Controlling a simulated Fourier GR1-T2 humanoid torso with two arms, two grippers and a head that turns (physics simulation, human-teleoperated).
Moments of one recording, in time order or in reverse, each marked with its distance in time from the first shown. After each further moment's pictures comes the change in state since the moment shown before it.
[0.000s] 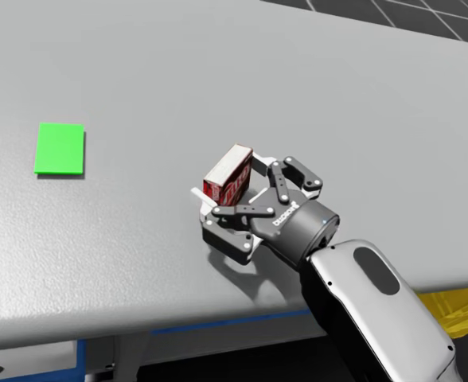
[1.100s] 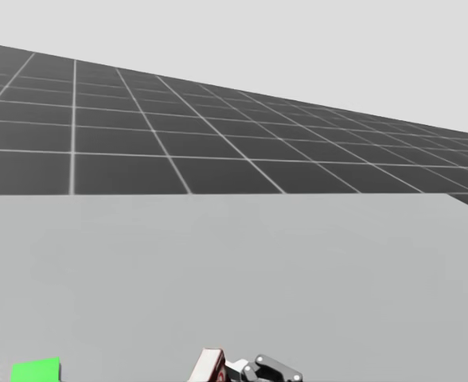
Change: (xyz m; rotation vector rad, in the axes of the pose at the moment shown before) left arm 0.000 -0.002 0.001 -0.003 -0.003 -0.010; right arm -0.006 0.003 -0.002 0.075 -0.042 0.065
